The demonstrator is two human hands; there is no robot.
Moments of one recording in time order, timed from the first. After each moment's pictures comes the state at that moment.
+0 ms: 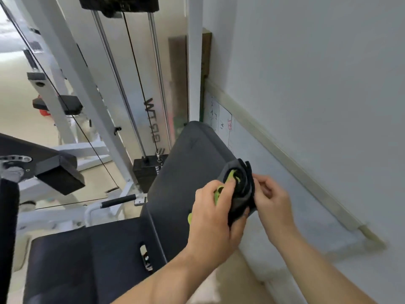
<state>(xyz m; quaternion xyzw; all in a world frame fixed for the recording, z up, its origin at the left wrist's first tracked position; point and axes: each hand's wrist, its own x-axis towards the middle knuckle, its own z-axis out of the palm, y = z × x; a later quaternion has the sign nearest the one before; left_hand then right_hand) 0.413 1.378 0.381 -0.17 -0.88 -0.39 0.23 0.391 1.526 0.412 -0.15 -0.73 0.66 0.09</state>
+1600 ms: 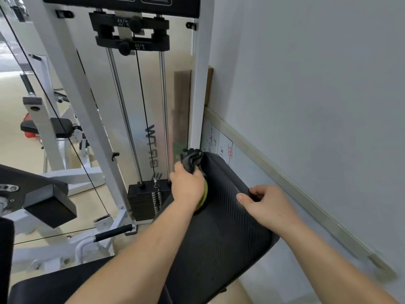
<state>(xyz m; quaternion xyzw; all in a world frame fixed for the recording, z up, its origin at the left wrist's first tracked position) 0.238 1.311 0.412 0.20 -0.82 -0.53 0.06 0.328 1.492 0.463 -0.18 -0.93 0.33 -0.04</state>
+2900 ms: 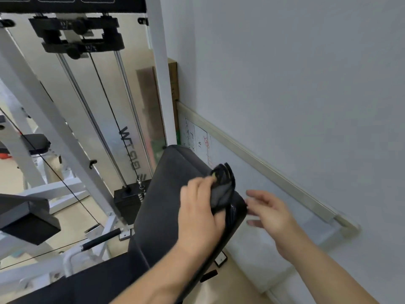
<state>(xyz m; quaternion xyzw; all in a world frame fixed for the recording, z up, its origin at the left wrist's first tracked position) 0.366 1.375 0.402 -0.18 -0.87 -0.40 0.22 0.411 1.548 0.442 -0.25 -0.72 0.65 -0.01</state>
